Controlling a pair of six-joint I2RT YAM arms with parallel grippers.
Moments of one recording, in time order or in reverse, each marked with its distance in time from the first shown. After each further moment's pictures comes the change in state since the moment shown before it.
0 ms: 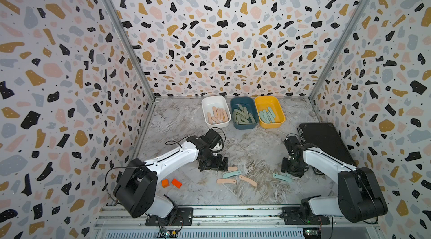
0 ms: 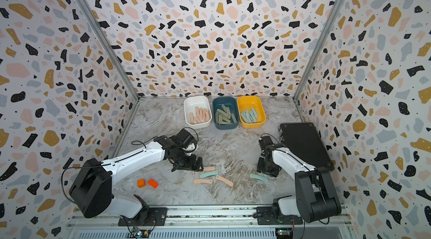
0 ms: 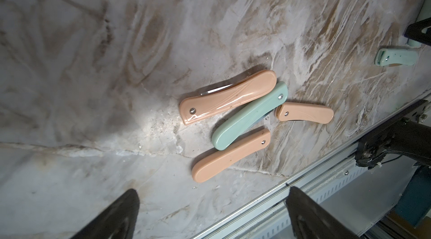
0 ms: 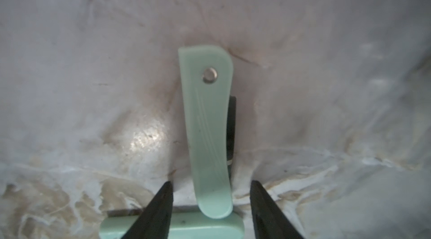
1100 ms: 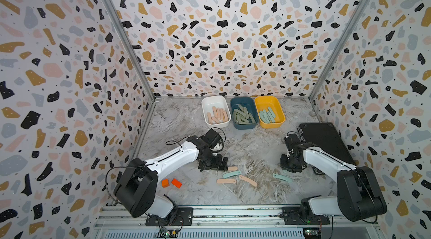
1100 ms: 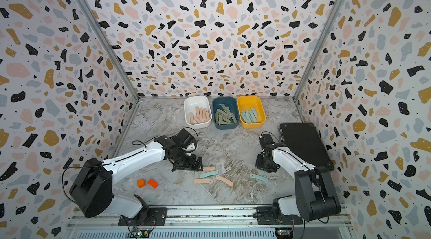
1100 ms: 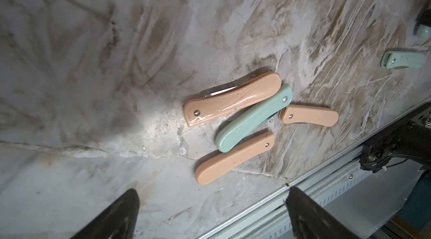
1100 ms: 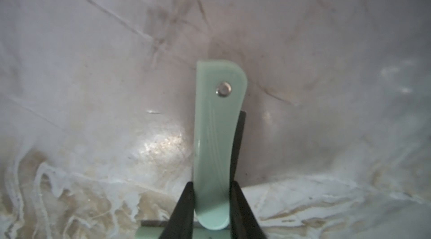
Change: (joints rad) left arm 0.000 0.004 0.003 0.000 -0.019 -0.004; right arm -0.010 0.010 0.036 0.075 -0.035 -0.037
